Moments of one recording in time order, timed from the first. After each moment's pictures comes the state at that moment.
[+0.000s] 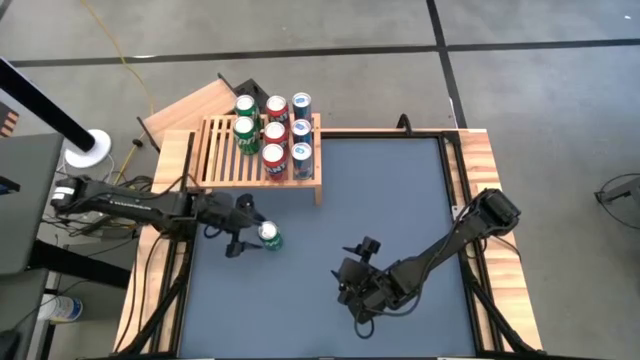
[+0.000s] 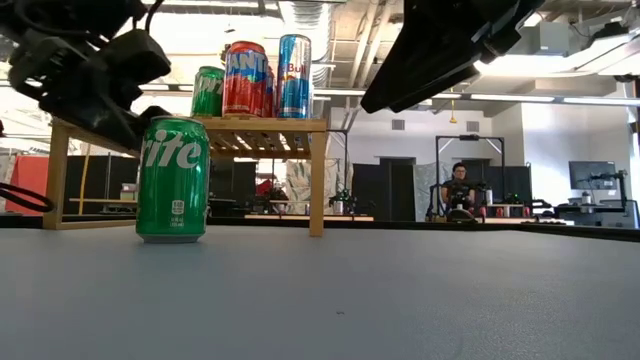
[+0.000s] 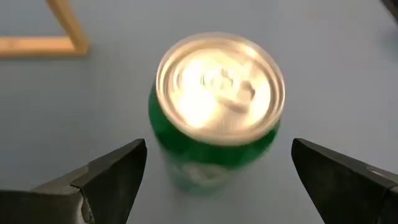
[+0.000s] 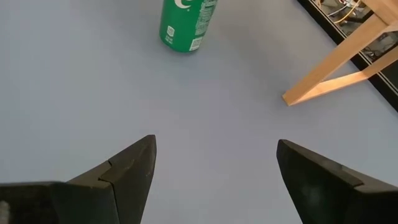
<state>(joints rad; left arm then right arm) 0.00 0.82 0.35 -0.12 0.11 -0.05 0.58 1.87 1.33 -0.58 0.88 0.68</state>
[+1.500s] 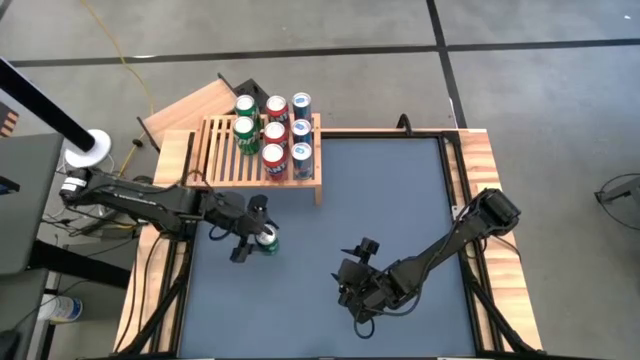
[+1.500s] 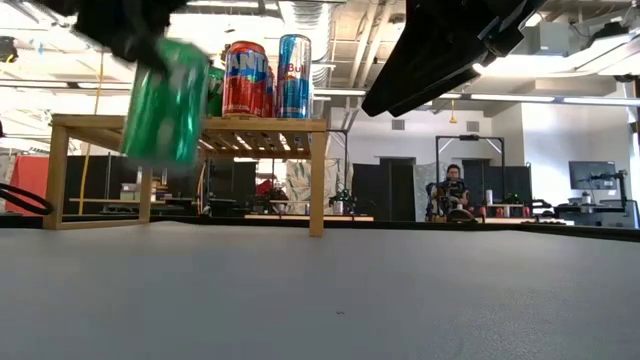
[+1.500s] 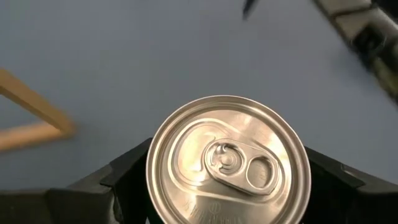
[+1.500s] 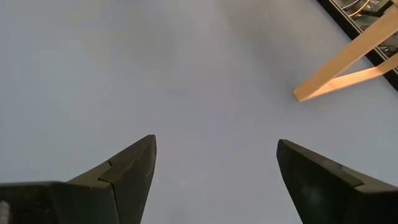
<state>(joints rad) -0.10 1.01 0.67 -0.26 0.11 0.05 0.58 1.87 1.33 -0.57 0.84 0.67</state>
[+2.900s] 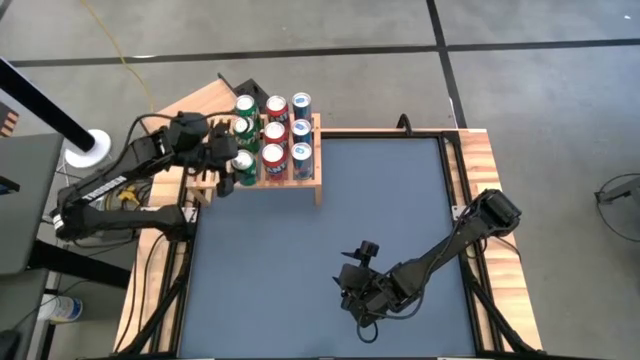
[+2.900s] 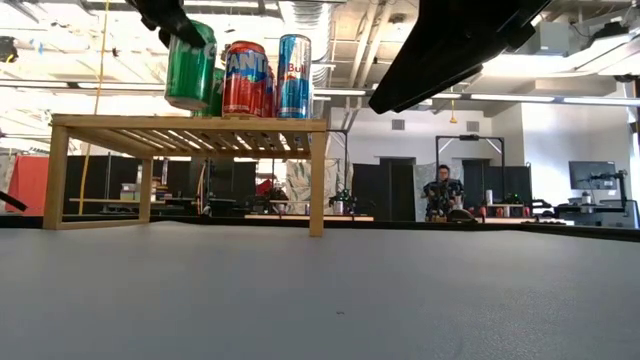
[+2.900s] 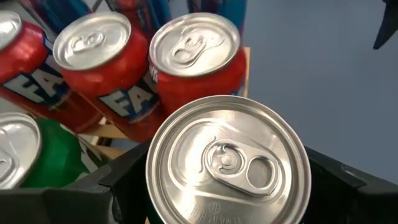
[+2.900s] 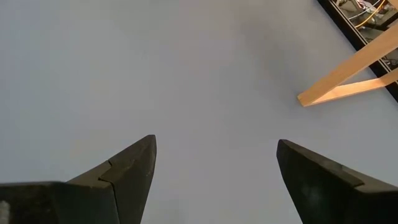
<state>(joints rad) 0.53 0.91 1.11 -0.76 0.17 0.27 0.60 1.87 1.33 -0.56 0.84 0.62</state>
